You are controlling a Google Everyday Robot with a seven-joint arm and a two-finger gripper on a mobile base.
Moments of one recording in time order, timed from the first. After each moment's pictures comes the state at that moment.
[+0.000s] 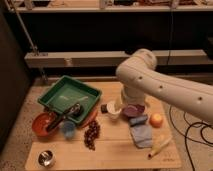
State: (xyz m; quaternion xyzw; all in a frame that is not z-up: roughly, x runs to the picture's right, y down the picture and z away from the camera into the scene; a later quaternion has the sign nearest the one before) arm 0.146 0.087 0.627 -0.22 -0.16 -0.68 0.68
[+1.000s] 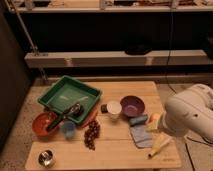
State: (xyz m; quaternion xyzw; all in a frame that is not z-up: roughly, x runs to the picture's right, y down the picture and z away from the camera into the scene) arm 0.248 0.184 0.602 -0.27 -0.14 -0.54 0.78
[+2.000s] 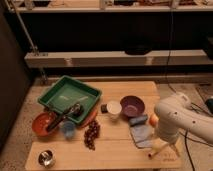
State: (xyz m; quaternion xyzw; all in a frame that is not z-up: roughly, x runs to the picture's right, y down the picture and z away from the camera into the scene) arm 0.280 0.263 0.672 -0.40 -0.13 -0.38 0.83
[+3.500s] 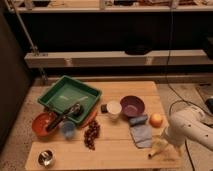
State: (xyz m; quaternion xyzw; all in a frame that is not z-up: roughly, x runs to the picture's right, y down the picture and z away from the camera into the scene) arm 0.319 0.278 0.736 -0.31 -0.12 -0.38 0.86
